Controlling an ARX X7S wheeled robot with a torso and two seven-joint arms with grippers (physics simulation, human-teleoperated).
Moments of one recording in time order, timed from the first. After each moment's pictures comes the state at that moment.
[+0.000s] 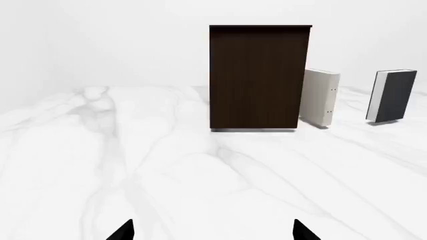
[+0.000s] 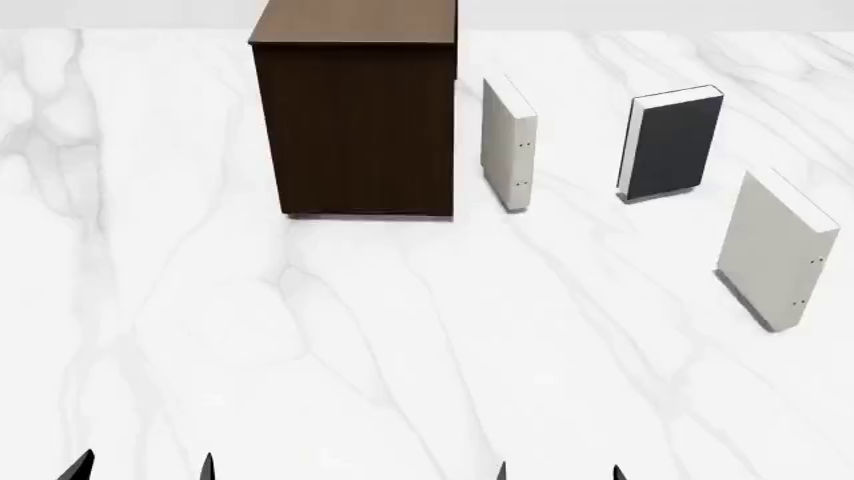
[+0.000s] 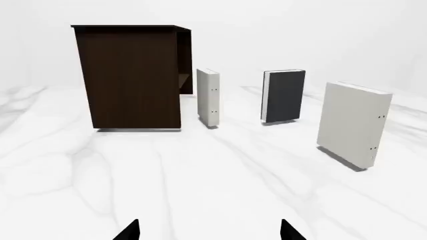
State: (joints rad) left arm 0.00 0.00 0.00 0.00 0.00 0.00 0.00; right arm 0.00 0.00 0.00 0.00 0.00 0.00 0.00
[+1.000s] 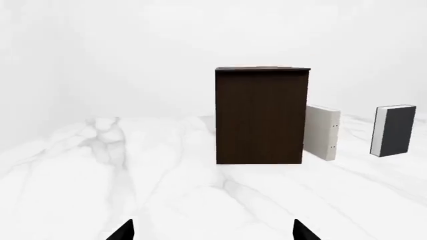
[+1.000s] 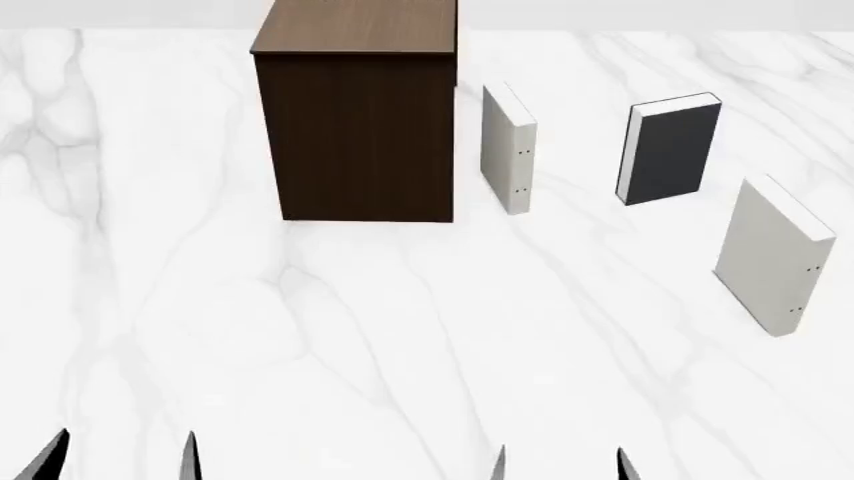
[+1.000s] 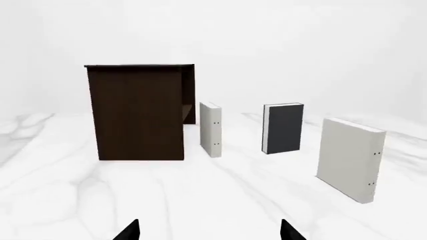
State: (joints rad) left arm 0.02 -0.07 0.08 0.06 -0.05 0.07 -0.11; right arm -0.01 0.08 -0.09 -0.02 0.07 -0.10 0.09
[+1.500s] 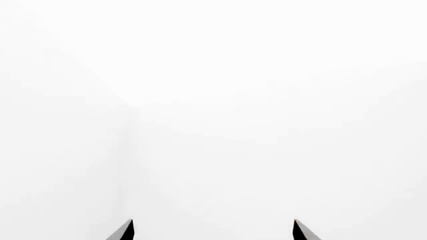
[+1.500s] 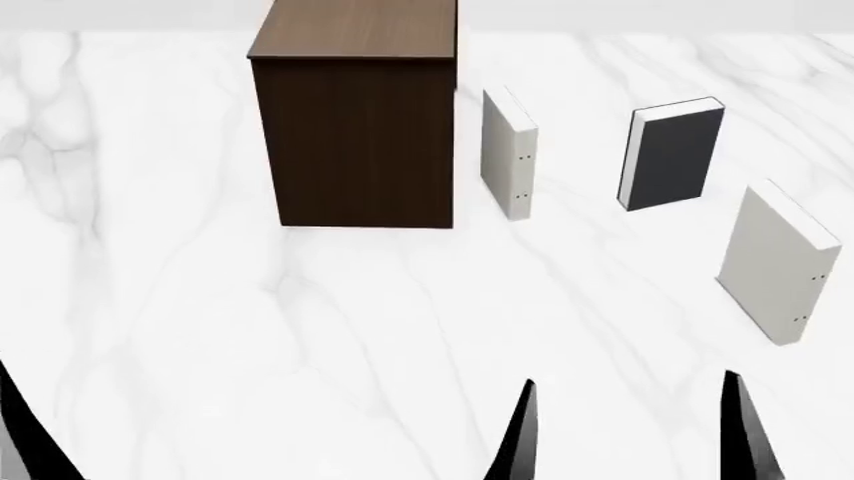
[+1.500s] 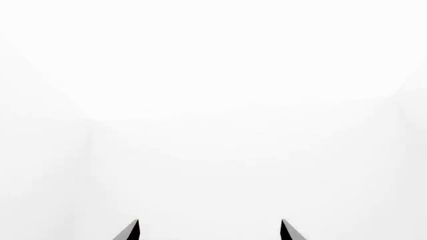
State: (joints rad) left arm 0.11 -0.11 0.05 0.43 0.17 0.47 -0.30; right arm -0.07 0.13 -0.11 -0.33 0.11 -0.67 0.06
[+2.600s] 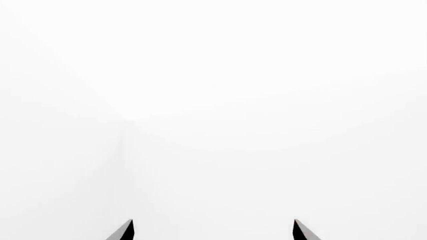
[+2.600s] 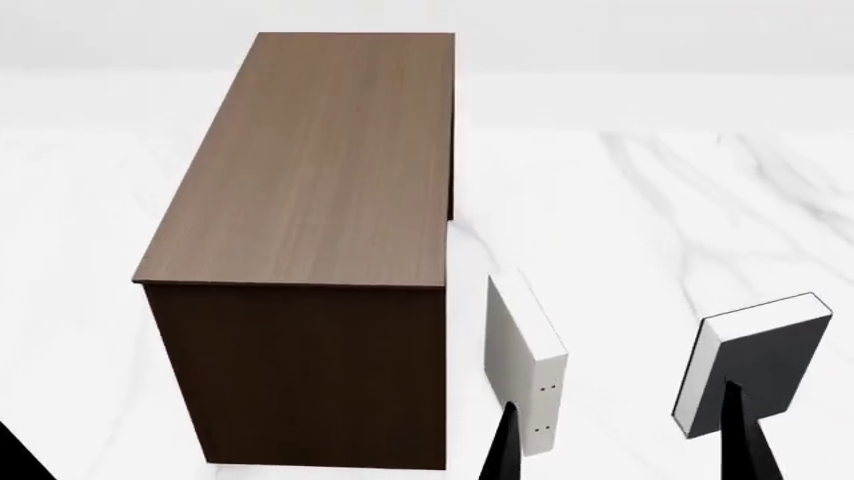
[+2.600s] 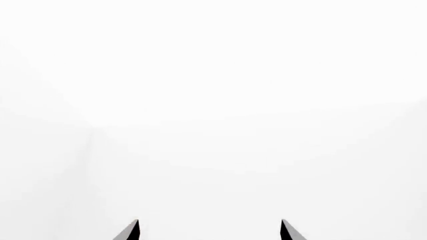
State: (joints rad) left arm 0.11 -0.17 0.09 0.47 0.22 0.51 -0.41; right arm -0.08 0.18 -0.16 -0.37 0.08 -0.72 0.10
